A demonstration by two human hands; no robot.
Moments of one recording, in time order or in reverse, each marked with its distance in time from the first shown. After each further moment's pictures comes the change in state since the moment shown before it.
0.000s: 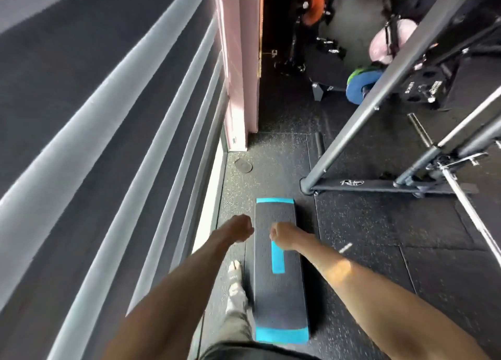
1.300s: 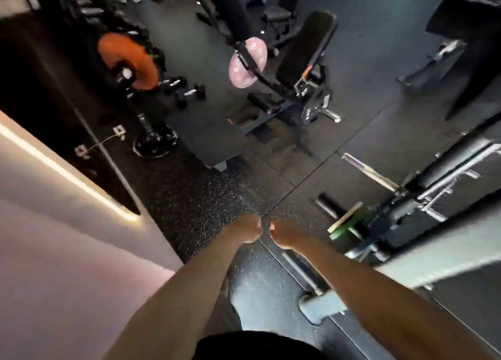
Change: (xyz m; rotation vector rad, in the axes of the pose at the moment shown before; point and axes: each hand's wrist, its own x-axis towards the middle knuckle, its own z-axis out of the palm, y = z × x) left_hand 0.879 0.352 -0.524 0.579 -0.303 0.549; right_hand 0.609 0.279 -0.682 0.461 0.347 0.577
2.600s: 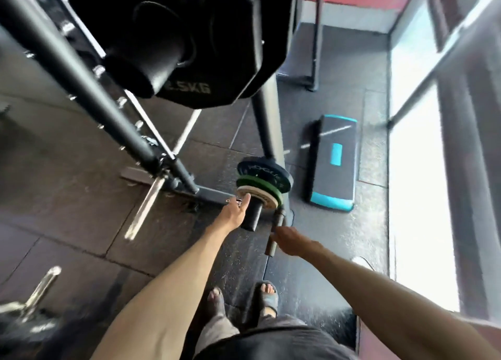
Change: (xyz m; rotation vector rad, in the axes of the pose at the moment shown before) left_hand 0.238 0.252 -0.069 0.669 -0.775 1.087; right_hand 0.104 0.009 -0.020 1.627 0.828 1.558
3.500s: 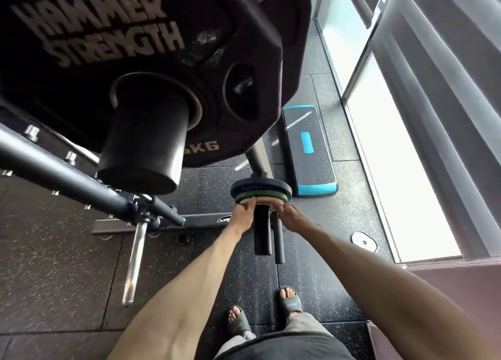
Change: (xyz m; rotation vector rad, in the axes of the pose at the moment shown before) left_hand 0.065 0.034 -0.019 -0.185 -0.244 0.107; right_hand 0.042 -0.062 -0.044 0.434 0.343 0.094
